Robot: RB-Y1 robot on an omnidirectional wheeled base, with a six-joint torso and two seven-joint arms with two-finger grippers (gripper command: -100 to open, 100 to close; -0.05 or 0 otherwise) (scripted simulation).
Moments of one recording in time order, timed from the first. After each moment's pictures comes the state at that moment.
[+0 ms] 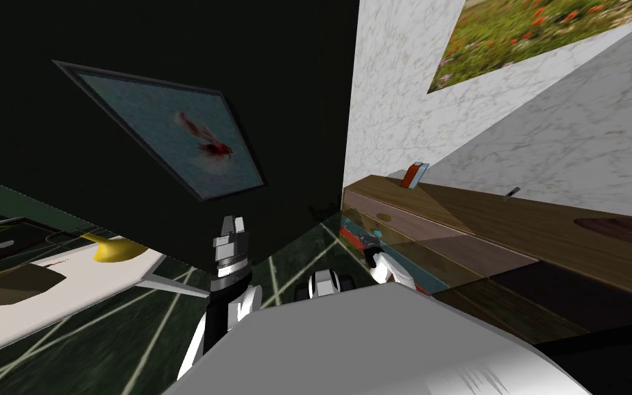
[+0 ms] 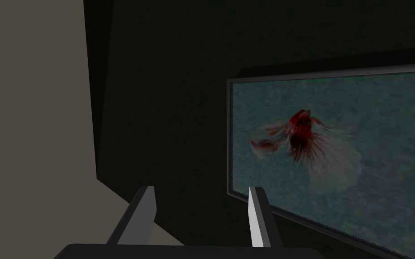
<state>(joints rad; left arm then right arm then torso) 0.53 0.02 0.05 -2.27 -0.03 -0.57 -0.14 0.24 -0.29 0.16 -1.55 0.89 0.50 0.27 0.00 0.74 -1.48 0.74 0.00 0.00</state>
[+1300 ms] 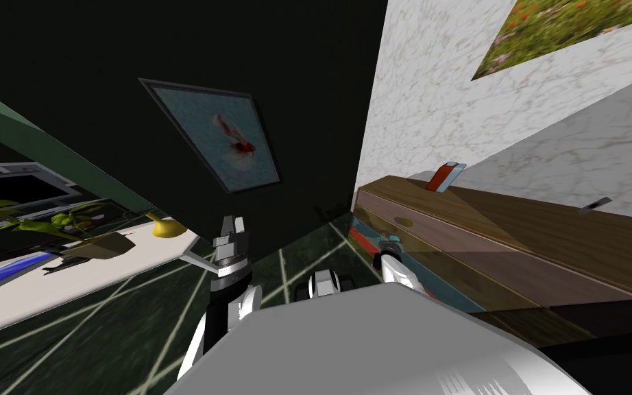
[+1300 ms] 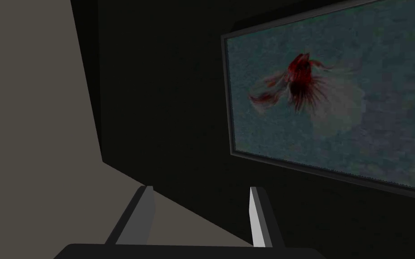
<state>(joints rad) 0.53 0.02 0.05 -2.27 -0.03 -0.57 -0.14 0.18 -0.40 0.18 -1.32 1.17 0.84 0.36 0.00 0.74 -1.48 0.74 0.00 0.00</state>
